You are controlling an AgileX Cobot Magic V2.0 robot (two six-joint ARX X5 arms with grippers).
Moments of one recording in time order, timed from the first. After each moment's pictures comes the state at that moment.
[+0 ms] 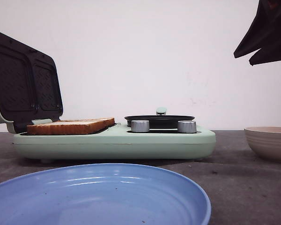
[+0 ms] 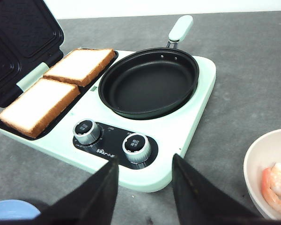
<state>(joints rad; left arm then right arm) 0.25 1.20 0.72 0.32 0.52 -1.09 0.37 0.78 0.50 -0.07 -0.19 0.23</state>
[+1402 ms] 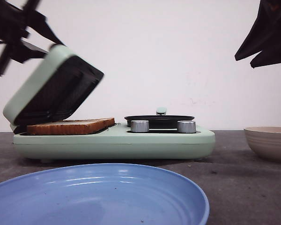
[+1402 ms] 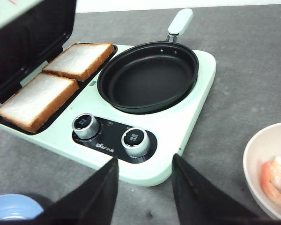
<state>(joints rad) -0.22 1.31 0.75 0.40 0.28 -0.90 0.37 0.78 0.50 -0.09 -0.21 0.23</state>
